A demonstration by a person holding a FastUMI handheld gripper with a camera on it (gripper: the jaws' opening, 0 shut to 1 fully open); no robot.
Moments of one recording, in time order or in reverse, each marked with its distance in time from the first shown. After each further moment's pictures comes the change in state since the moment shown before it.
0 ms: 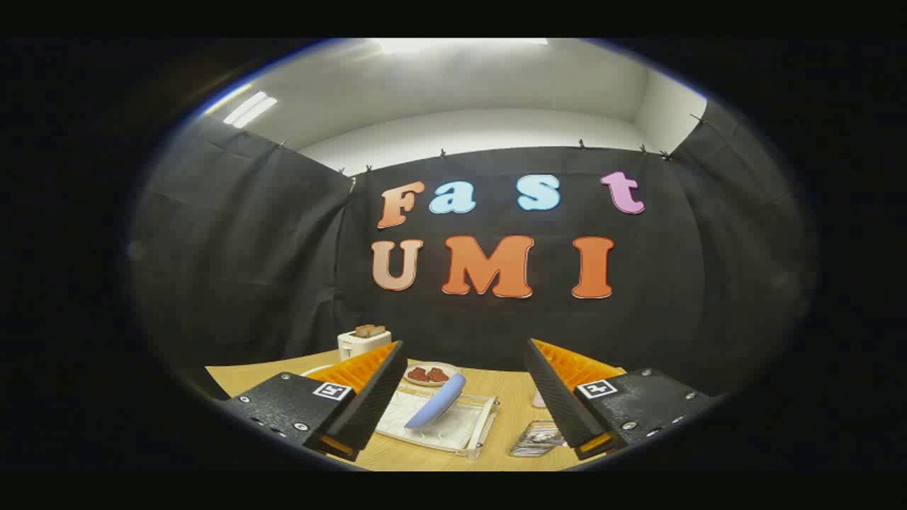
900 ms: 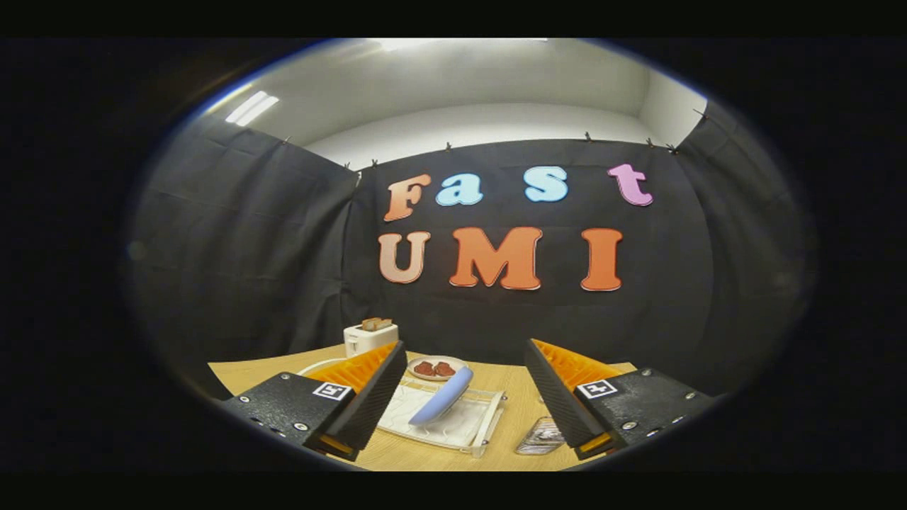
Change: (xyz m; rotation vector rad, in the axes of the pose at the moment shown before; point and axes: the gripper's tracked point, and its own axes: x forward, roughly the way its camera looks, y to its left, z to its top) arm 0.007 0.008 -0.019 0.004 0.032 0.036
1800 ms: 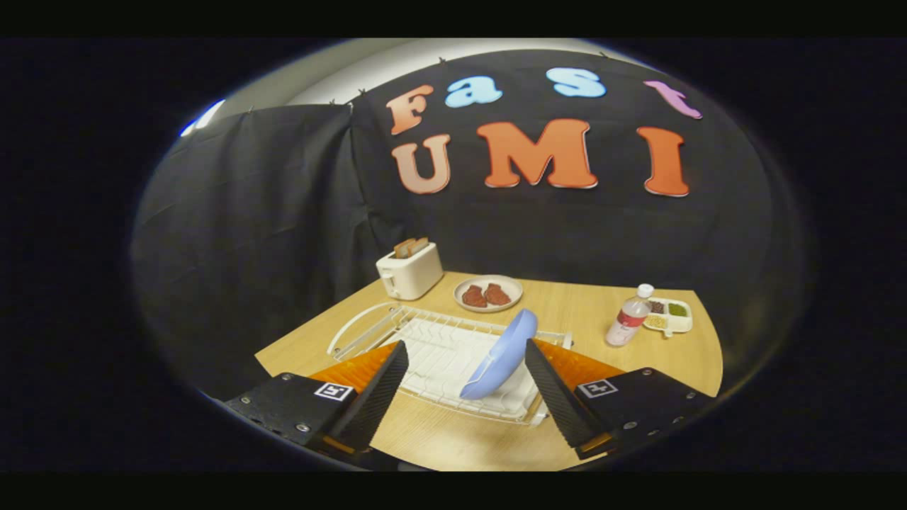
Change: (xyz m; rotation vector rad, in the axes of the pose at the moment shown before) arm 0.078 0.061 -0.096 0.130 0.613 0.203
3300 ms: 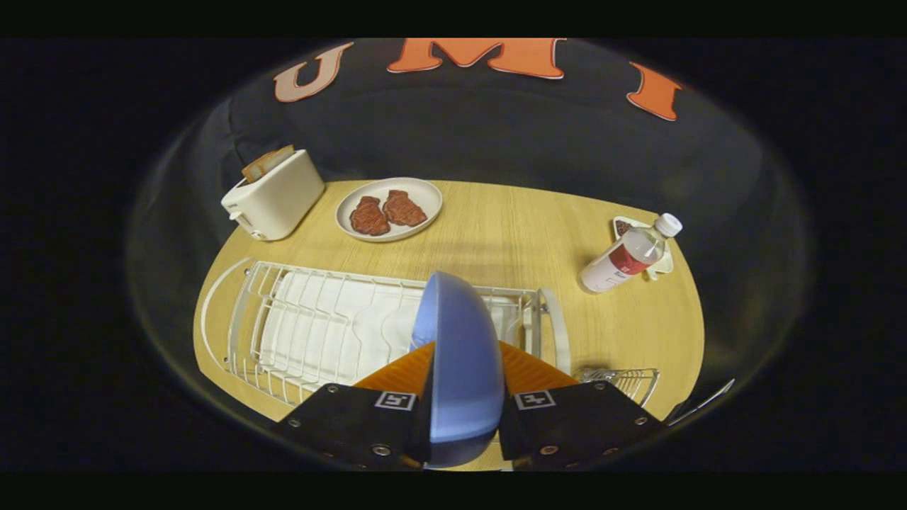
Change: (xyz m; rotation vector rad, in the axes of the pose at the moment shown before) arm 0.143 -0.089 -0.050 0.085 0.483 -0.426
